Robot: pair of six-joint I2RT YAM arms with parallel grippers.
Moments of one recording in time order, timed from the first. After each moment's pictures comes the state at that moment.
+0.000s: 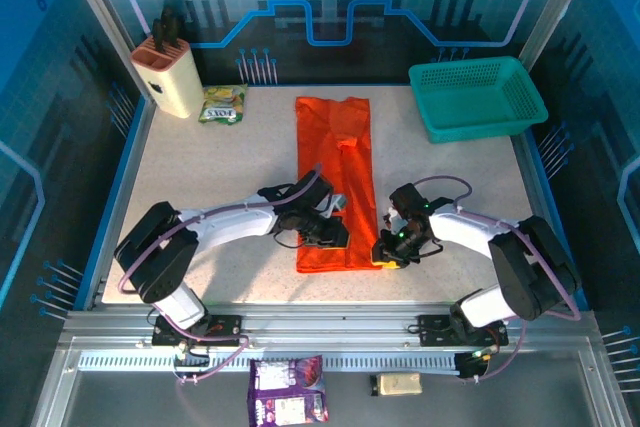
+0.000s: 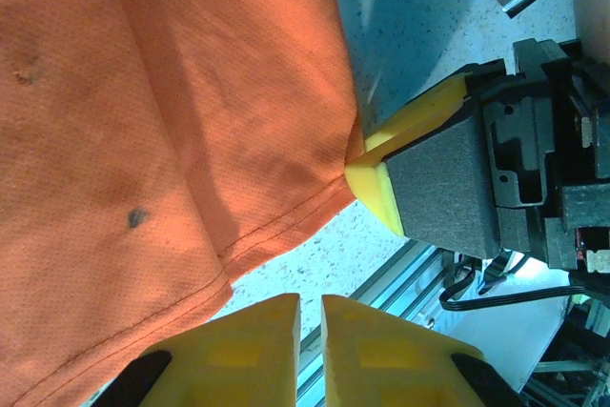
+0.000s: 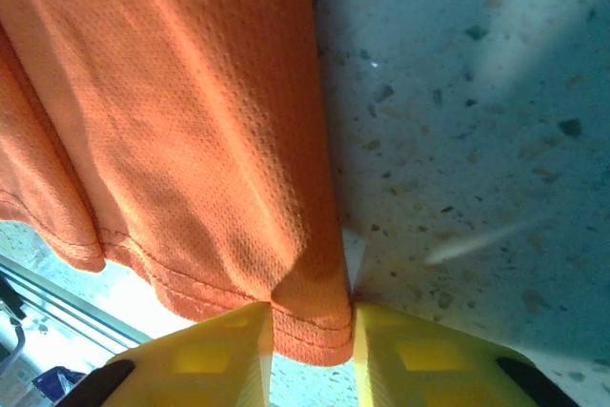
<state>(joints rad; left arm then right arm) -0.77 1.63 0.98 -0.39 0.53 -0.74 0.46 1.46 0.65 -0.63 -0.50 0.59</state>
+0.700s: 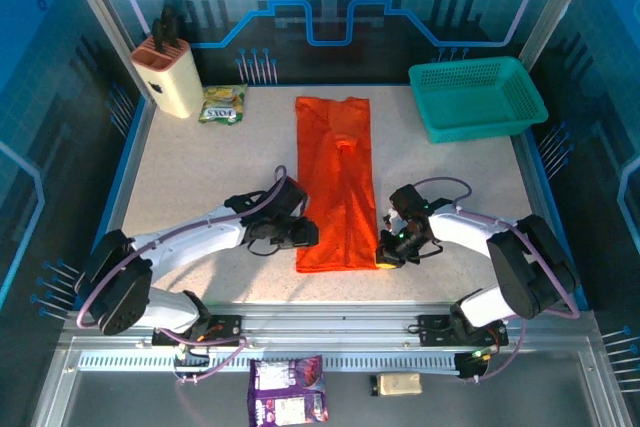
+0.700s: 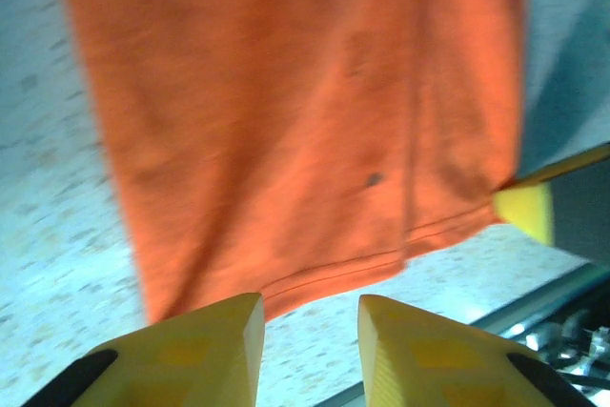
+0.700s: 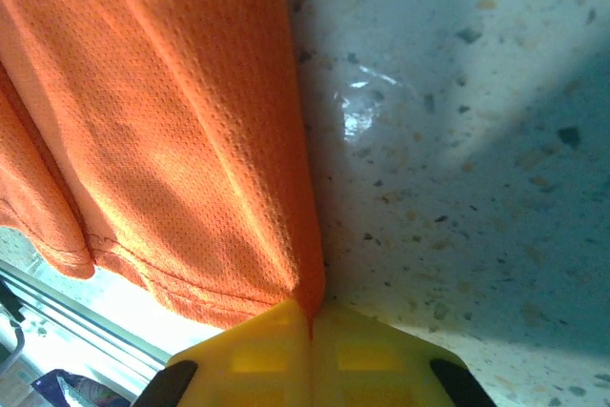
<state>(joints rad) -0.72 1.37 0.82 -0.57 0.22 -0.82 0.46 1.46 0.64 -0.62 -0.50 0.60</state>
